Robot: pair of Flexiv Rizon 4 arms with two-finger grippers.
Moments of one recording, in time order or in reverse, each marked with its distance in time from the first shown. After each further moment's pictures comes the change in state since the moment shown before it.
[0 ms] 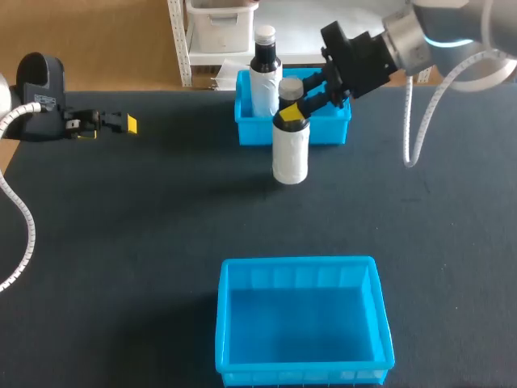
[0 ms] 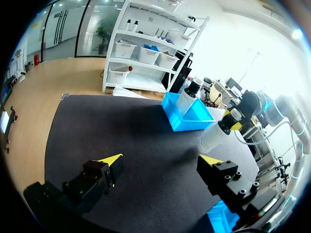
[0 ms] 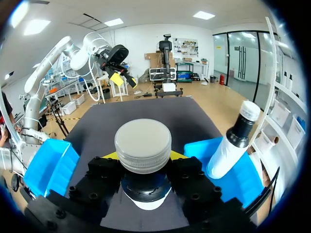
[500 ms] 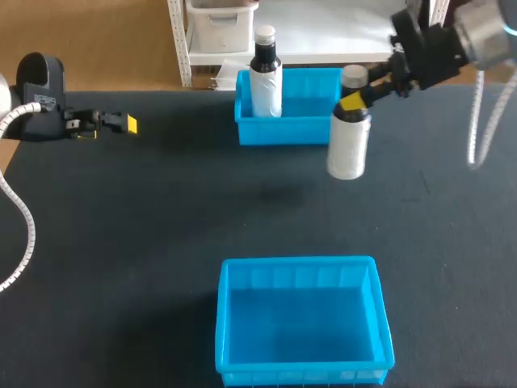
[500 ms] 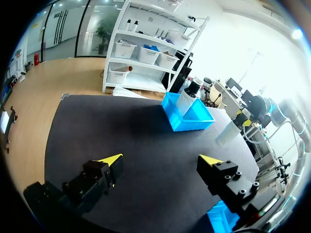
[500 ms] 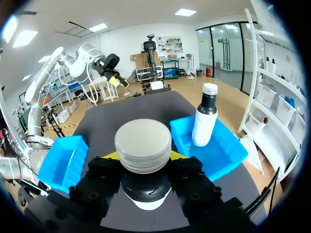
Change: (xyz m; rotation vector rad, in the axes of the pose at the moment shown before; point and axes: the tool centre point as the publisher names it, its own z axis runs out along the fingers) left arm 0.000 0.000 0.000 0.000 0.000 0.000; right arm 0.038 0.010 -0.101 0.085 -0.001 0.123
